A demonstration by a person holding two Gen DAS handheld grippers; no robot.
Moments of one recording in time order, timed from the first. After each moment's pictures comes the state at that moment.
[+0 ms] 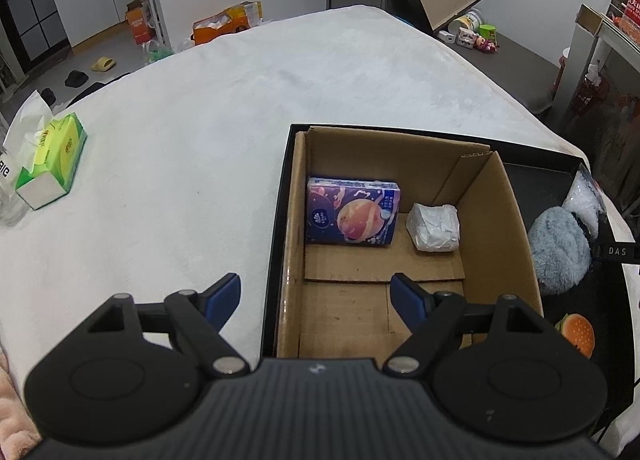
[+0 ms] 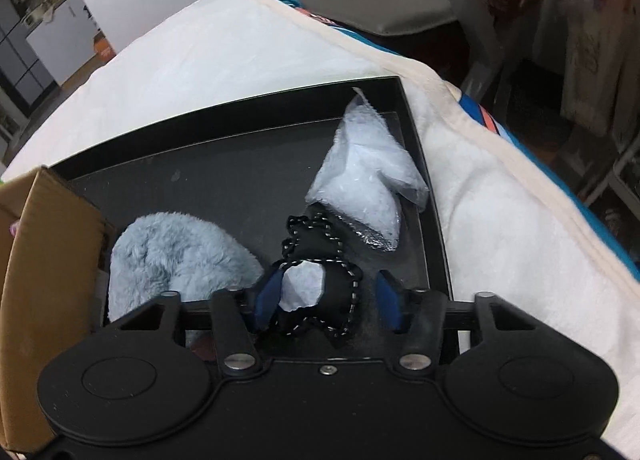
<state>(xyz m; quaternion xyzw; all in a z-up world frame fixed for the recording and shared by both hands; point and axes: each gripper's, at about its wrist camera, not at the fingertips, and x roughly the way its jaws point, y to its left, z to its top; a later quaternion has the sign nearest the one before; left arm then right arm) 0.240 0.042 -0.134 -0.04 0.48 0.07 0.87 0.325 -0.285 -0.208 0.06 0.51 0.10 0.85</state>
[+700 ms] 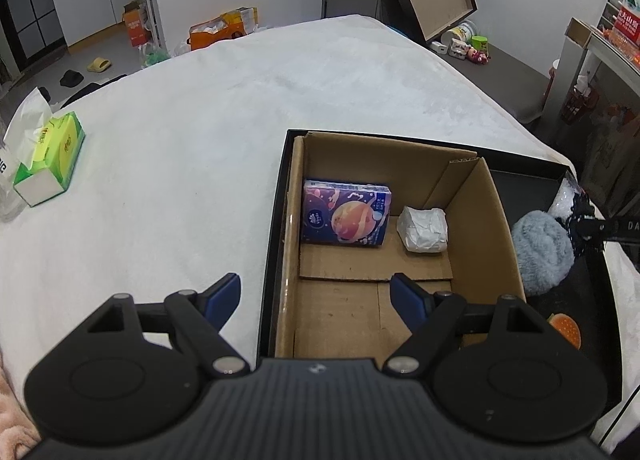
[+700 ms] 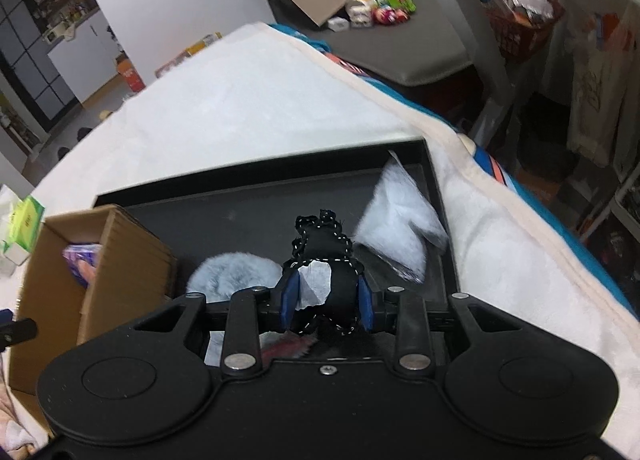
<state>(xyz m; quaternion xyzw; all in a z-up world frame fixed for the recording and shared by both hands) 0.228 0.047 -0.127 -0.05 0.47 0.05 0.88 0.319 -0.276 -0.153 0.07 0.47 0.12 0.87</state>
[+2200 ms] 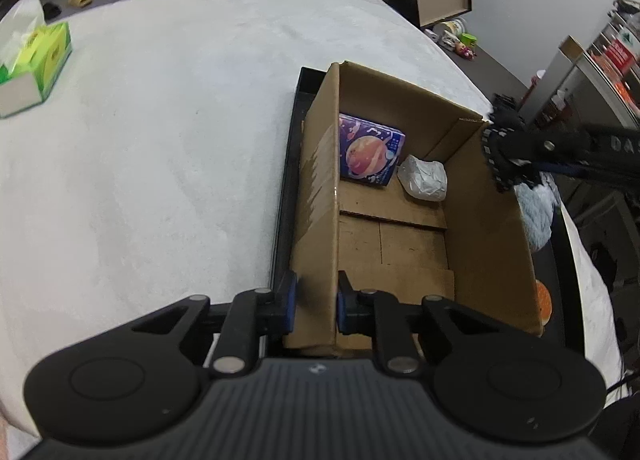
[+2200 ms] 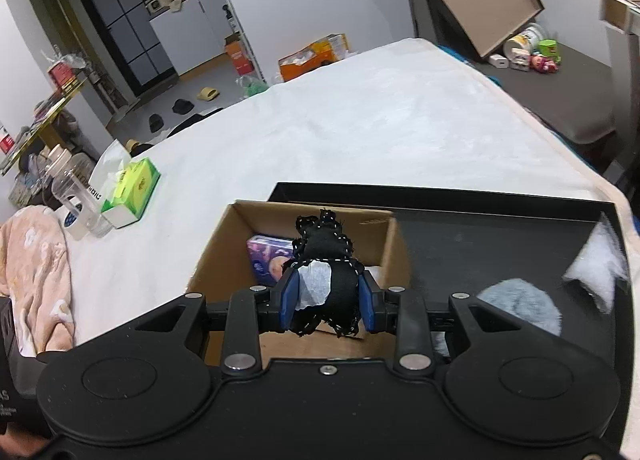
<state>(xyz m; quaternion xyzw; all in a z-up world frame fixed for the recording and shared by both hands) 0.186 0.097 -0.160 -0.15 0.49 0.00 0.86 0.281 -0.126 -0.099 0.04 0.44 0.26 0.86</state>
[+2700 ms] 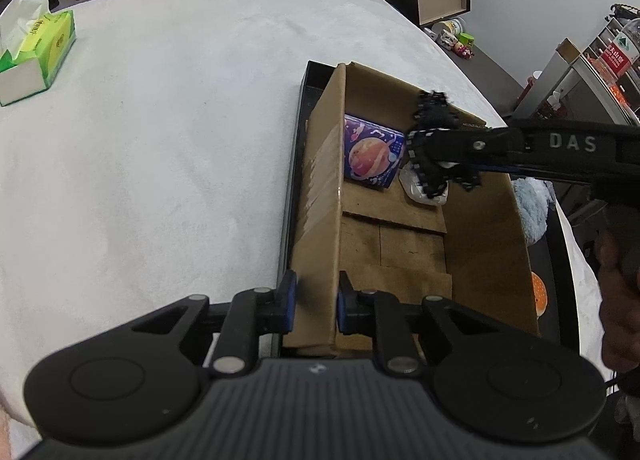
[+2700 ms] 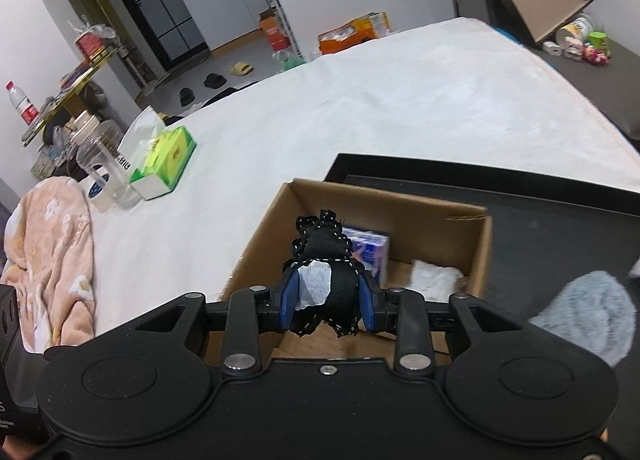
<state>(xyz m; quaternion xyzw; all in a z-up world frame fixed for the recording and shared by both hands) 0.192 0.105 -0.160 -0.17 0.50 -0.01 0.85 0.273 -0.077 -0.115 0.03 0.46 0.30 0.83</state>
